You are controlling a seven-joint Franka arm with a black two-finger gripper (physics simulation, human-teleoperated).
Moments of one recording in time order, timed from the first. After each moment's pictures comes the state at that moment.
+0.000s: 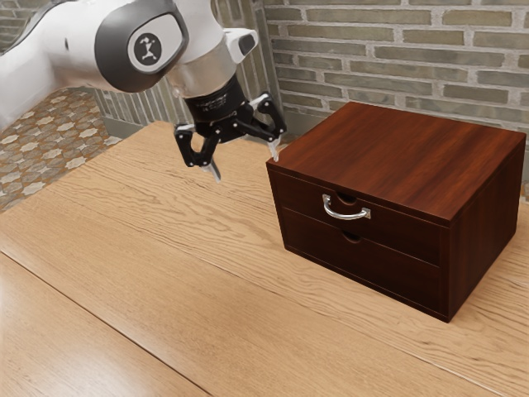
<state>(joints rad) -0.17 0.14 0.19 -1.32 -0.06 1.64 -0.84</state>
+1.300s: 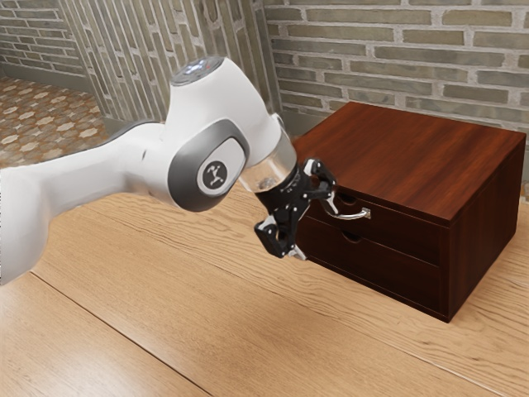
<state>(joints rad) -0.33 0.07 0.21 -1.76 -0.14 2.16 -1.53</state>
